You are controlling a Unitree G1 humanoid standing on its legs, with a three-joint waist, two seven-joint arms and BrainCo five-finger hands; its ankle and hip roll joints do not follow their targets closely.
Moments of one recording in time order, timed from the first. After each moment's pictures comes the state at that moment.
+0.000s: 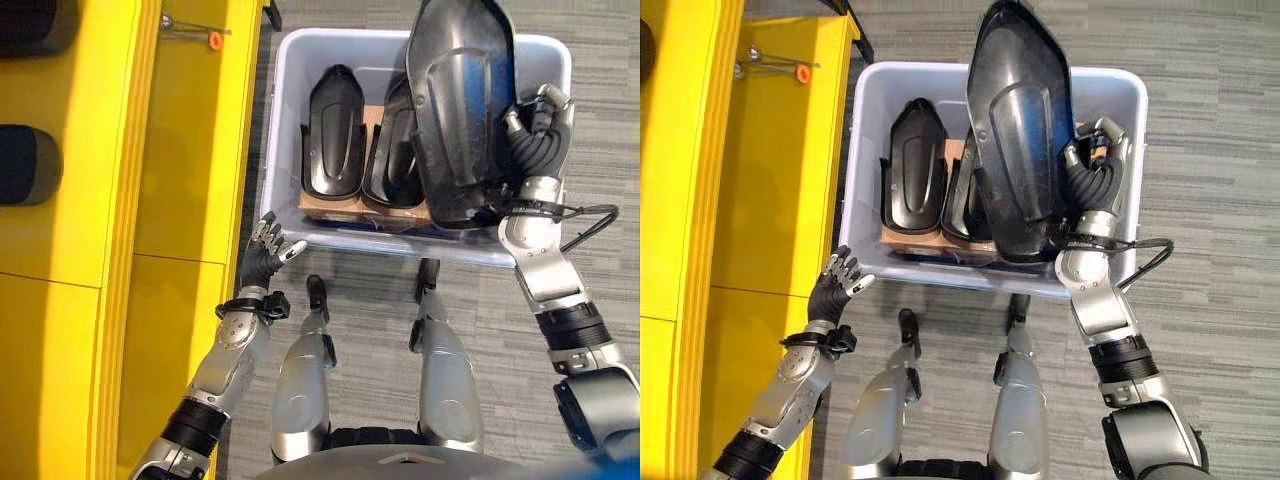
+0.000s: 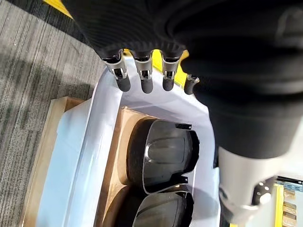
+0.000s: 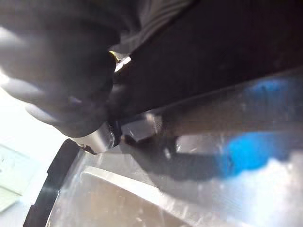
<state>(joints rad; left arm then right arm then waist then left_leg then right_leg) -0.02 0.37 -0.27 0.06 -0.56 -0.14 0.28 -0.48 -0.45 0.14 0.06 -0.03 -0.06 -0.59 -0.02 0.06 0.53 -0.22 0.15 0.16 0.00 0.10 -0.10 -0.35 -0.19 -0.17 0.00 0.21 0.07</state>
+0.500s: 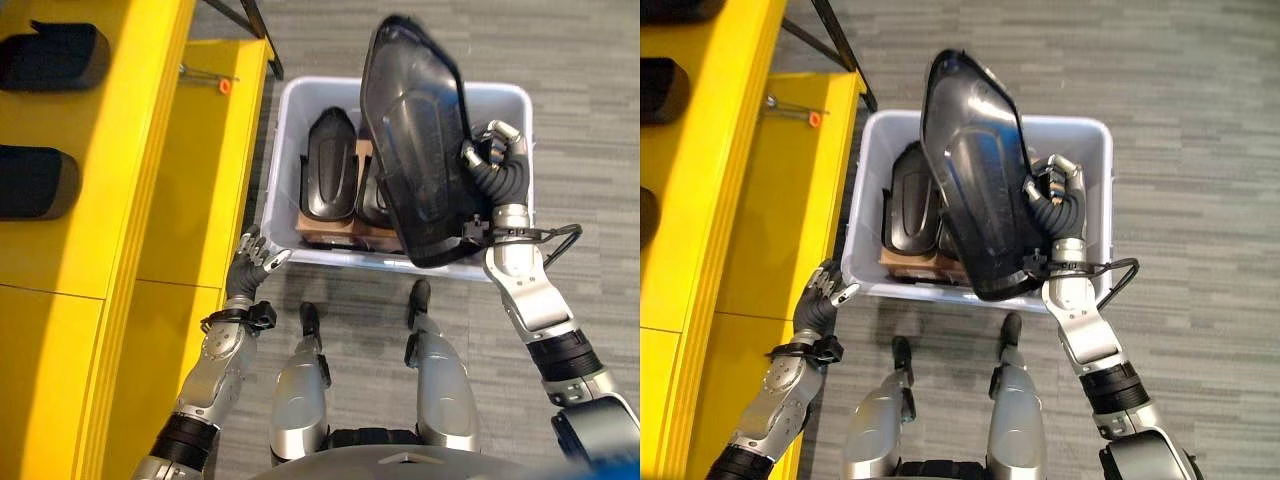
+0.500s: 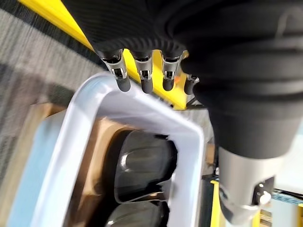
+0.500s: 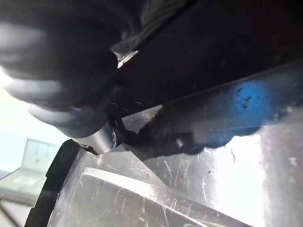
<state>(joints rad) 0.10 0.36 -0.16 0.04 -0.56 -0.11 0.26 -0.35 -0.43 0.24 -0.03 0.06 -0.09 -0.45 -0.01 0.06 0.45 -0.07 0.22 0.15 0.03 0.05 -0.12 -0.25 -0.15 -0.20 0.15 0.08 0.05</state>
